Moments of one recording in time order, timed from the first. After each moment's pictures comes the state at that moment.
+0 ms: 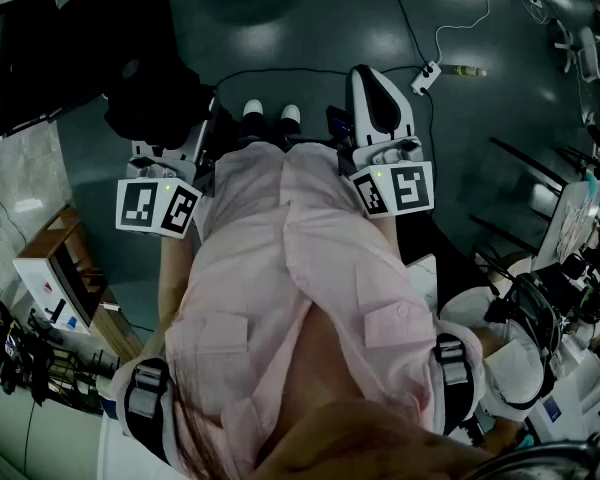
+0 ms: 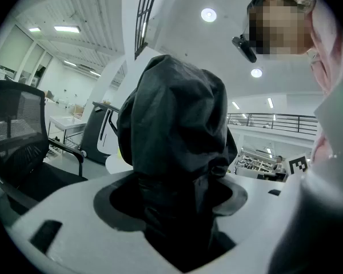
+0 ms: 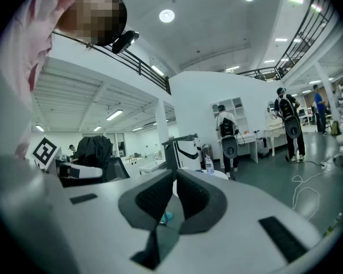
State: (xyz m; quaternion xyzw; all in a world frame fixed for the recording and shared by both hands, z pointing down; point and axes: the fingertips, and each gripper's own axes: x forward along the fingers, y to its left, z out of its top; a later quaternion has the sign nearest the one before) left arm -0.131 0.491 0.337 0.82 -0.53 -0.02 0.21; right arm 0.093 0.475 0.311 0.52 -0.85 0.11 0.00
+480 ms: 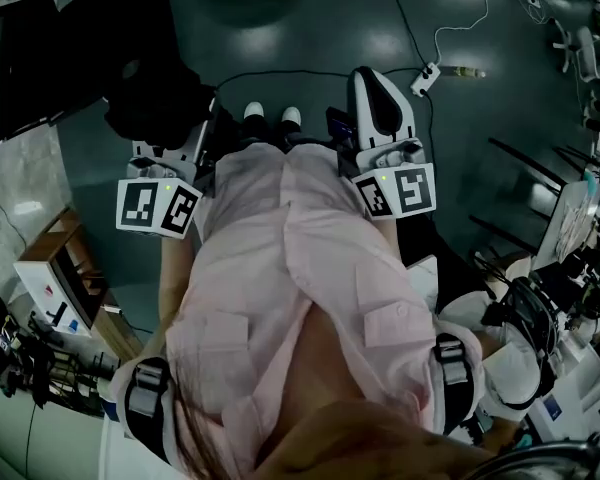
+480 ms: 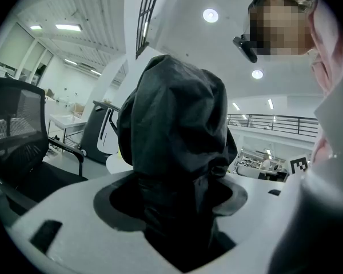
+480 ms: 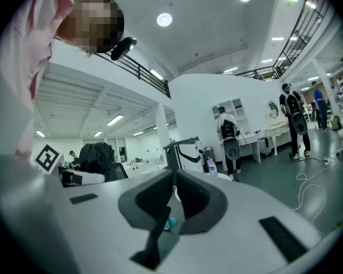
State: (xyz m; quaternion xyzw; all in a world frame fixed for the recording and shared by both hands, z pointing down) left arm -0.140 0.479 0.339 0.82 -0.53 -0.03 0.22; right arm 0.086 0.466 0.306 0.51 -0.85 0.11 -0.02
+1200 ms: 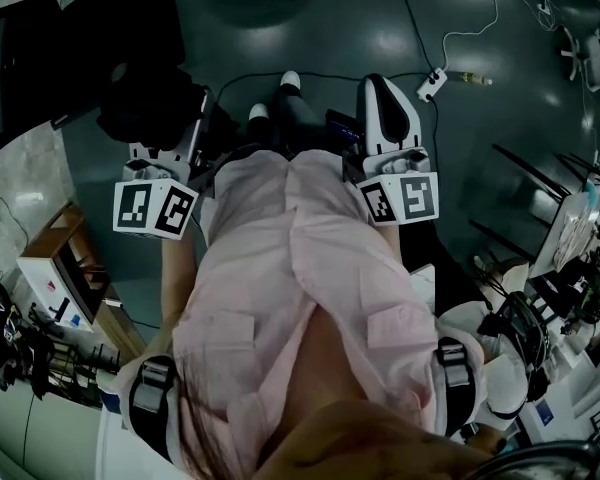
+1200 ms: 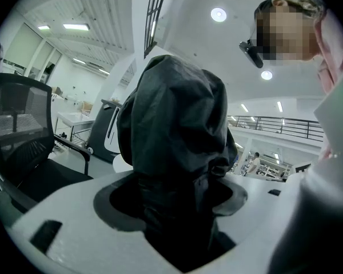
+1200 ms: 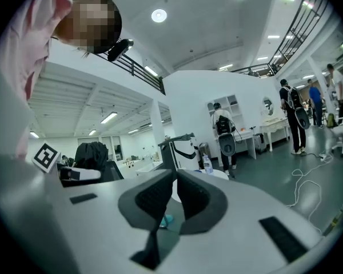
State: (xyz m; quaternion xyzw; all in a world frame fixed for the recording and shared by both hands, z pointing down) left arm -0.163 0.447 0.347 0.79 -0.56 -0.03 0.24; right arm 0.091 0.435 0.319 0.53 -0.84 0.13 -0.01
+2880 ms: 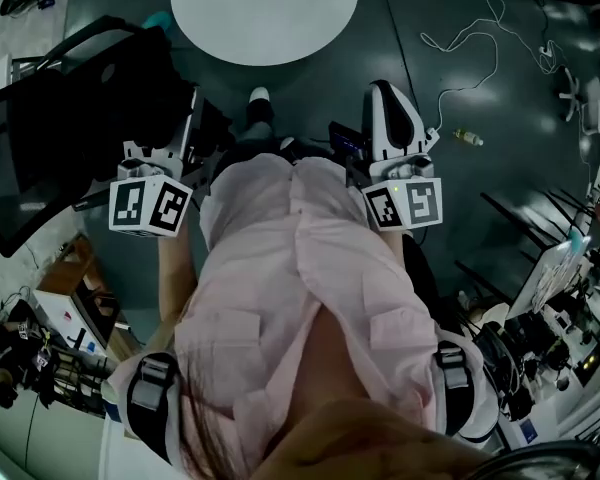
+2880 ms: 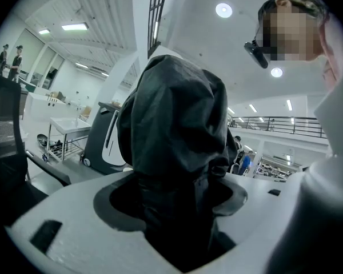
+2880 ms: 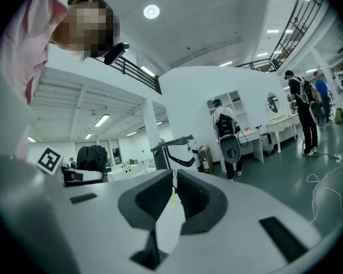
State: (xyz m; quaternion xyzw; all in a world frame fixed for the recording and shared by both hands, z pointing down) left arm -0.188 0.150 0.333 0.78 -0.59 -0.04 0.22; right arm 0.092 0.141 0.307 0.53 -0.84 0.14 -0.02
